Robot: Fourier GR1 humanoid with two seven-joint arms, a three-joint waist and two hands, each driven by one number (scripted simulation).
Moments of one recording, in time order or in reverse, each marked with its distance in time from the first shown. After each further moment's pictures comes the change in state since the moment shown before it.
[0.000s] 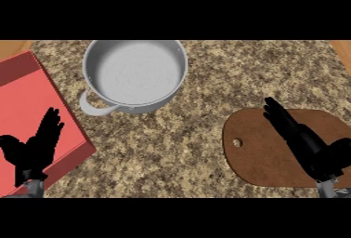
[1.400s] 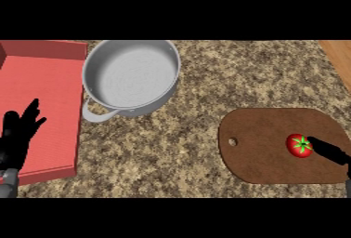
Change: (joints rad) left arm -0.066 0.173 -0.016 -0.001 -0.186 -0.016 0.217; right arm 0.068 -0.051 -0.159 0.140 1.027 -0.673 0.703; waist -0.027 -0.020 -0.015
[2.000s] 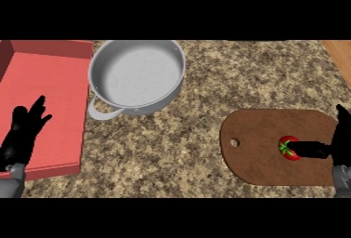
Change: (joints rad) left arm -0.036 -0.024 -0.008 0.019 -0.029 -0.003 0.018; right arm -0.126 0.001 0.092 -0.214 -0.070 0.484 0.397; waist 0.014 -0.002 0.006
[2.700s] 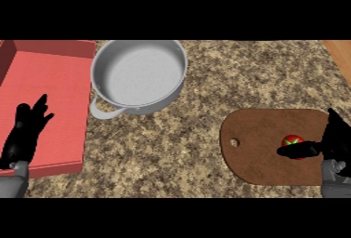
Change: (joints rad) left arm -0.016 -0.027 0.014 0.006 -0.024 -0.007 0.016; right arm -0.016 0.158 -0.092 0.025 0.079 0.176 0.023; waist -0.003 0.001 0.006
